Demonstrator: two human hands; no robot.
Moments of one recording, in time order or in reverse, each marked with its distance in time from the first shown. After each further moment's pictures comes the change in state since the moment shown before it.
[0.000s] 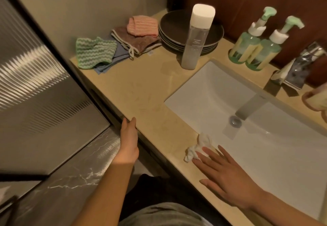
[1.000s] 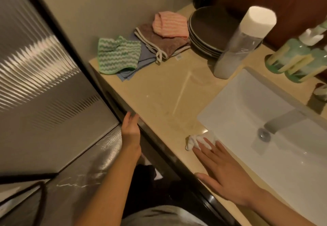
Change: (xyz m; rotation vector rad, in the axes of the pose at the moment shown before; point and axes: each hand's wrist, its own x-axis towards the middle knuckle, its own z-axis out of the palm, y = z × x) left_hand 0.078 0.058 -0.044 -0.041 0.064 0.056; right_hand 0.123 -0.037 -0.027 0.123 0.030 0.024
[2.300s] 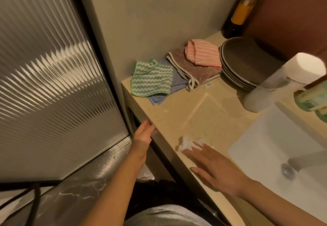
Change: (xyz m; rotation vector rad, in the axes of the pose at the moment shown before) left_hand 0.046 0.063 -0.033 0.076 -0.208 -0.070; right_hand 0.130 -0.024 -0.041 0.202 -0.084 -0.167
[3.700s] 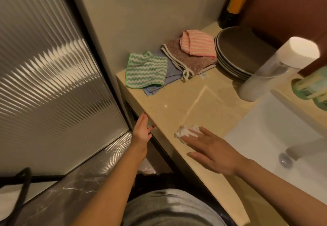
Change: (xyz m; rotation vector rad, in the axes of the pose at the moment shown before) left_hand -0.002 -0.013 0.014 -0.048 0.065 -0.028; right_hand 0.003 0.026 0.001 -0.102 0.068 -0.136
